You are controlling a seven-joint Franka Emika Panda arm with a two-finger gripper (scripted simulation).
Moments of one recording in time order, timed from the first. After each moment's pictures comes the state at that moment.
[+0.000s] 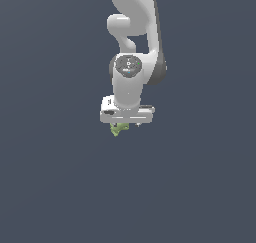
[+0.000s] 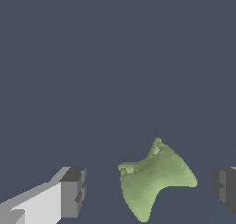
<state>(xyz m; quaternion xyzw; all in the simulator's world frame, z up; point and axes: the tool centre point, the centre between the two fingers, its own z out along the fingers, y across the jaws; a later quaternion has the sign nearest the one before) -0.011 -0.009 0.147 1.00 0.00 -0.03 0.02</state>
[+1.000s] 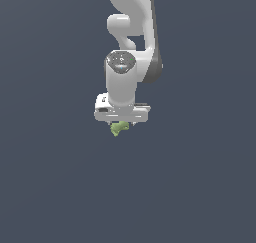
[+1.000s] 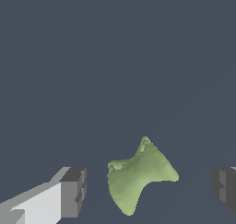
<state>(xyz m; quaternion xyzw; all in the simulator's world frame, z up) -0.010 -0.027 0.157 1.00 -0.01 -0.02 0.02</state>
